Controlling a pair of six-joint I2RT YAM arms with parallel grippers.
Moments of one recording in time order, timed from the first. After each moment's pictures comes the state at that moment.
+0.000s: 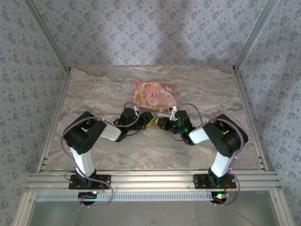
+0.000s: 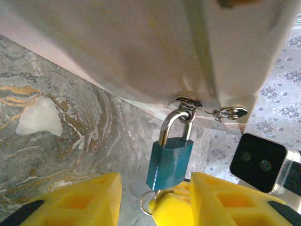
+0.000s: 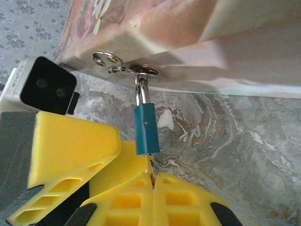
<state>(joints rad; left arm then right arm) -0.66 1.84 0.64 0.78 0.32 -1.36 0.58 1.75 0.51 0.80 -0.35 0.88</state>
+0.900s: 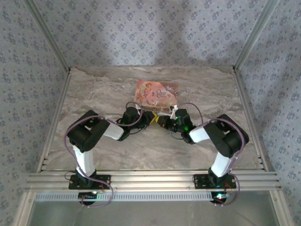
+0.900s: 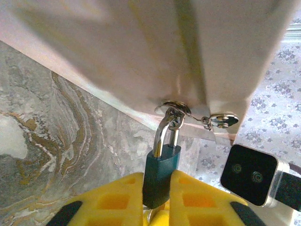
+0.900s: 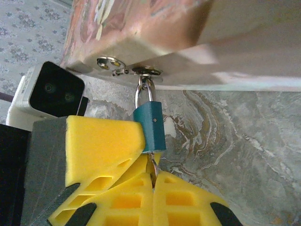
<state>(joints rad) -0.68 1.88 0.69 0.82 0.28 -1.42 0.57 1.74 0.53 0.78 -0.35 0.93</state>
